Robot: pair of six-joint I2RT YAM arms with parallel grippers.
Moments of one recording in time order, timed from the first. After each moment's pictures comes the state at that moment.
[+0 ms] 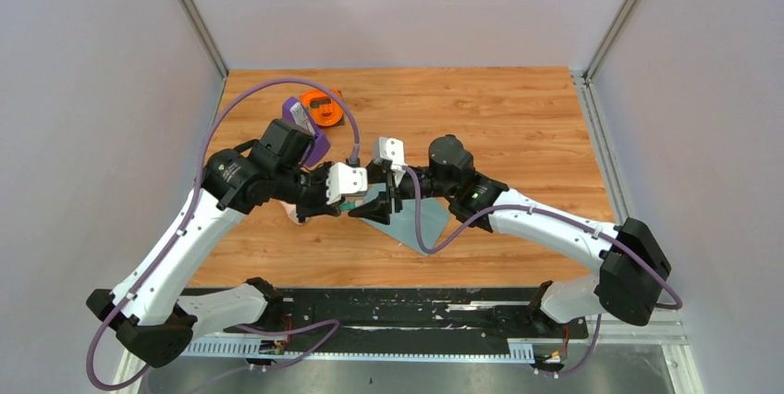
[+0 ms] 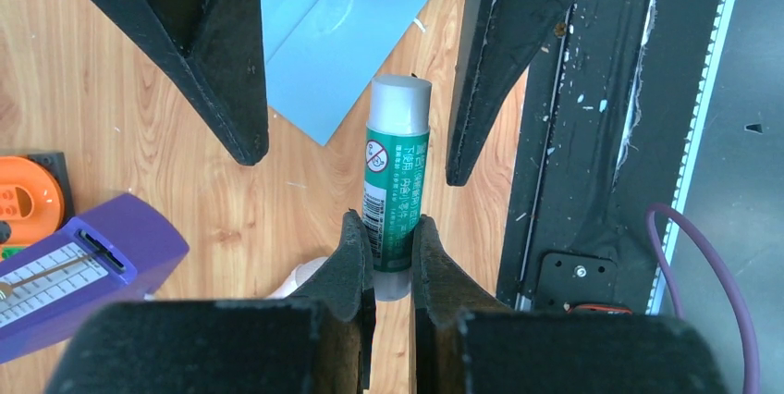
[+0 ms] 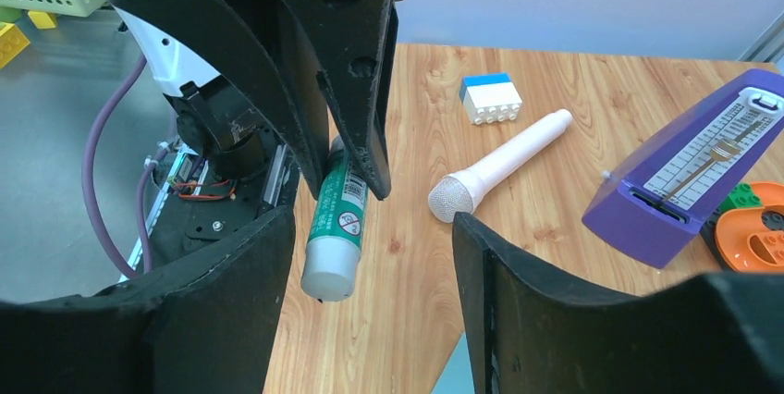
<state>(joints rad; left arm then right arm) -0.63 1.10 1.38 -1.26 0.45 0.74 0.92 1.39 1.00 0.32 -0.69 -0.10</state>
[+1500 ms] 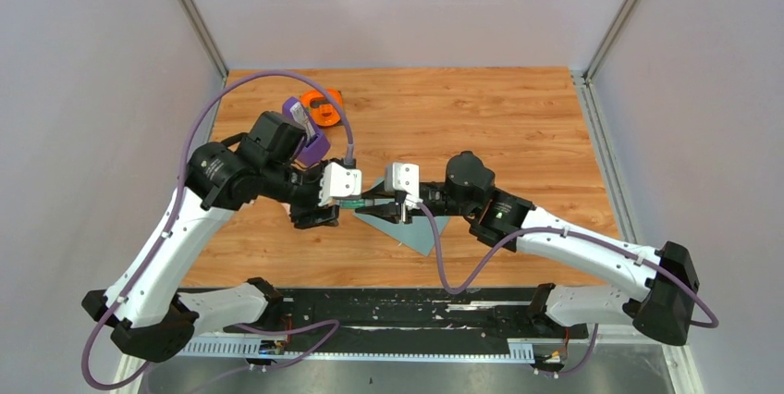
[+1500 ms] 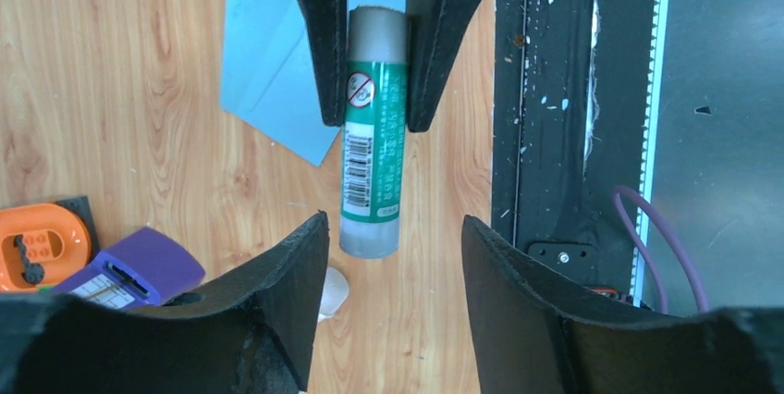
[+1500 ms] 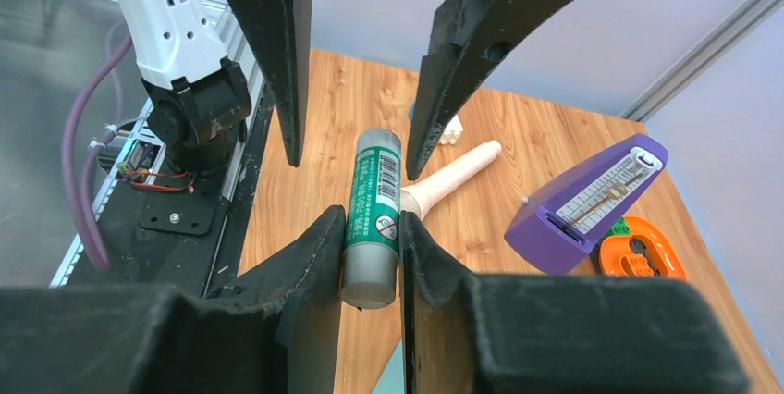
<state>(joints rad) -0.65 1.12 1.54 -1.39 0.52 0.81 1.03 1.19 0.96 0.20 -0.53 -0.31</state>
